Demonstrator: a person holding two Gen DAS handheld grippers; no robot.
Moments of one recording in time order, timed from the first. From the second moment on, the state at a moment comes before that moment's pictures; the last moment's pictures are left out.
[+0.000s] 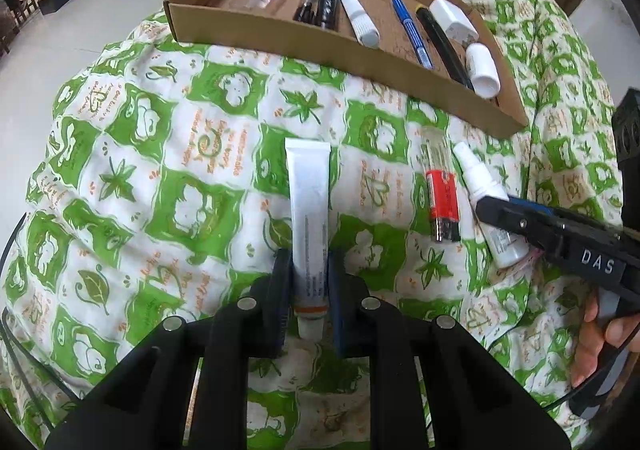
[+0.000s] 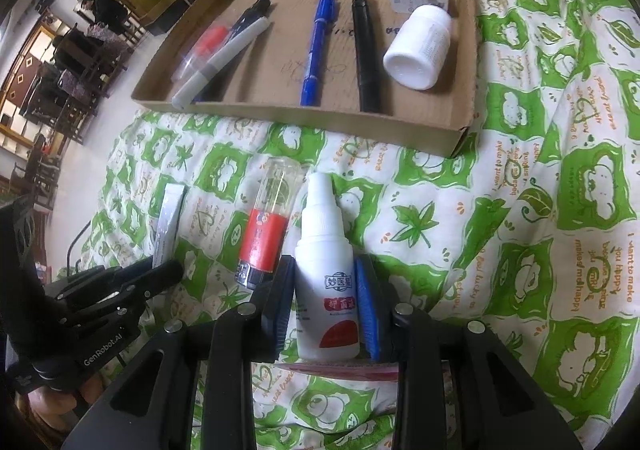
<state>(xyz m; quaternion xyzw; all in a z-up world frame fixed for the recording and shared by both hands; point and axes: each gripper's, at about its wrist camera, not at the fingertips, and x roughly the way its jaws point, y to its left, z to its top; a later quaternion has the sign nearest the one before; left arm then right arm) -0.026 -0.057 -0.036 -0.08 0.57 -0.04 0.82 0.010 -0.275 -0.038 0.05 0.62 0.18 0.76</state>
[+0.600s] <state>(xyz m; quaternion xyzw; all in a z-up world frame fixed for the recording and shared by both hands) -0.013 -0.063 -0.035 -0.07 0.56 -0.05 0.82 0.011 -0.265 -0.044 0.03 0.62 0.18 0.76</state>
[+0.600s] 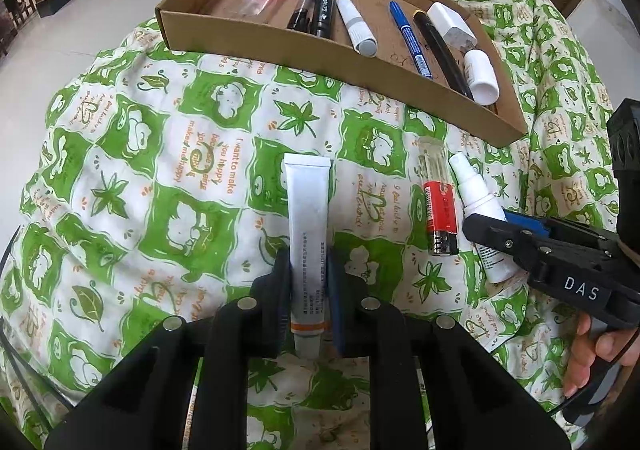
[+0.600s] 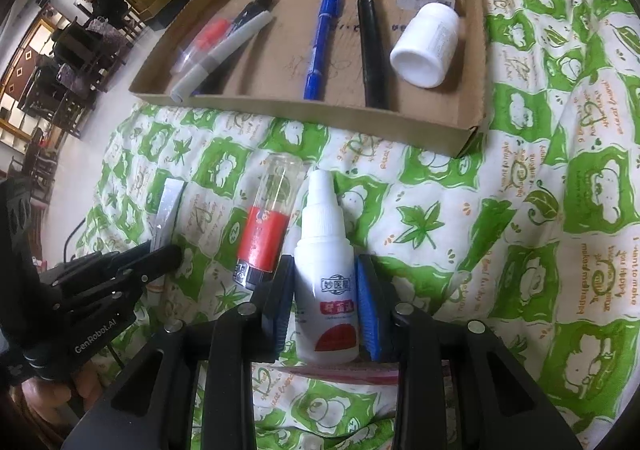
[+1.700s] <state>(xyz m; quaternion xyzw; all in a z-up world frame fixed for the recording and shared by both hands) -0.030 -0.037 -0.012 -0.13 0.51 -0.05 0.85 0.006 -0.283 -0.005 0.09 0.55 0.21 0.80</state>
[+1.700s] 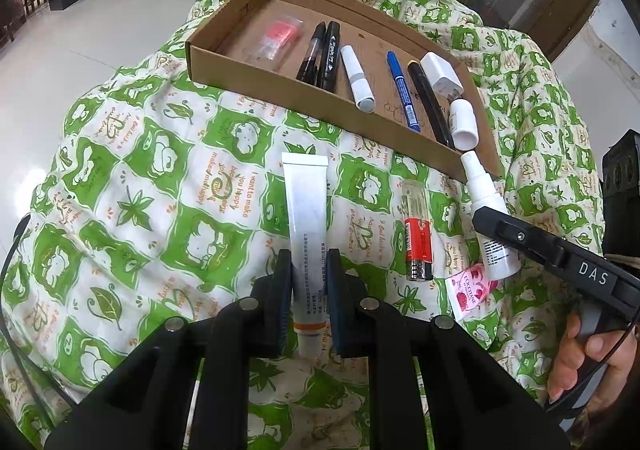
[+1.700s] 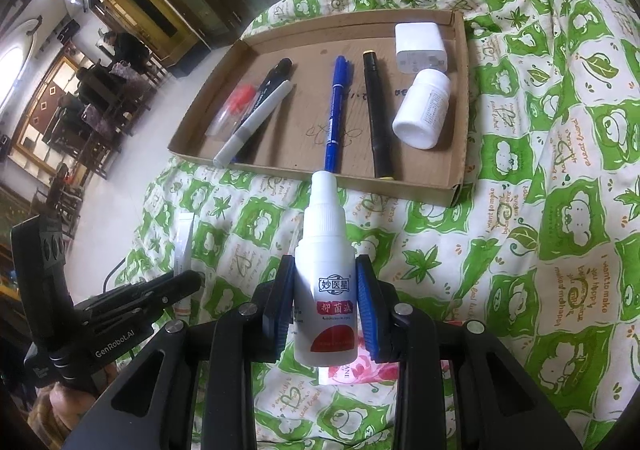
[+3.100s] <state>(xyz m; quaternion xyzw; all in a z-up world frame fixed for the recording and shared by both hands) -0.007 -0.038 0.033 -0.04 0.48 -0.04 0.88 0.011 -0.289 0.003 0.12 0.54 0.21 0.80</state>
